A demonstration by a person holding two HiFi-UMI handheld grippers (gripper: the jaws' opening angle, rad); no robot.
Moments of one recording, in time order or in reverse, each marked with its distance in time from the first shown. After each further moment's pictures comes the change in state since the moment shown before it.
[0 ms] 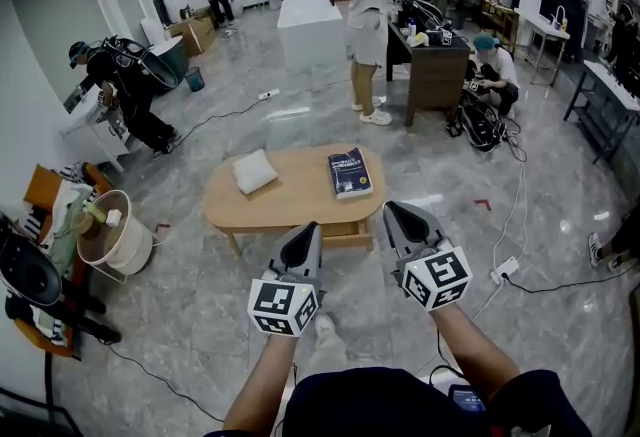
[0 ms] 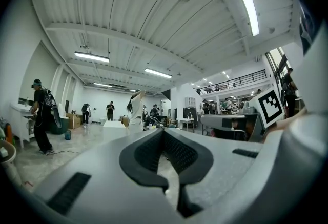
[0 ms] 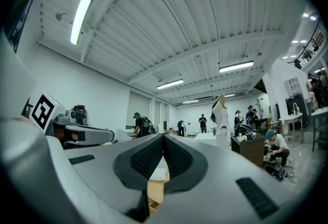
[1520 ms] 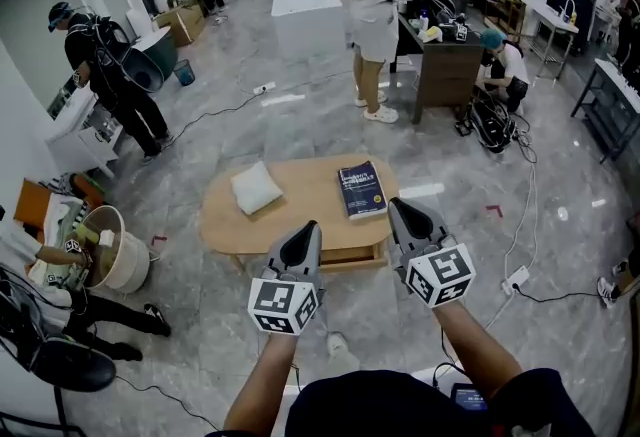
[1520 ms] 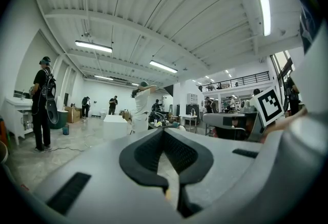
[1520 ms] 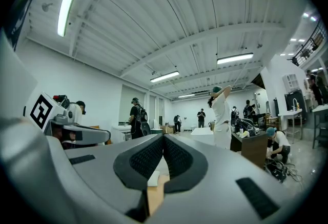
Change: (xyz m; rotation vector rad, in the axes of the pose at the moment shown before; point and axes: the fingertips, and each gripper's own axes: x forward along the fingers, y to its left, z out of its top) left arm 0.127 0.148 -0.013 -0.043 0.056 -0.009; right arm 0.181 -0.061 -0.029 0.021 0.061 -0.044
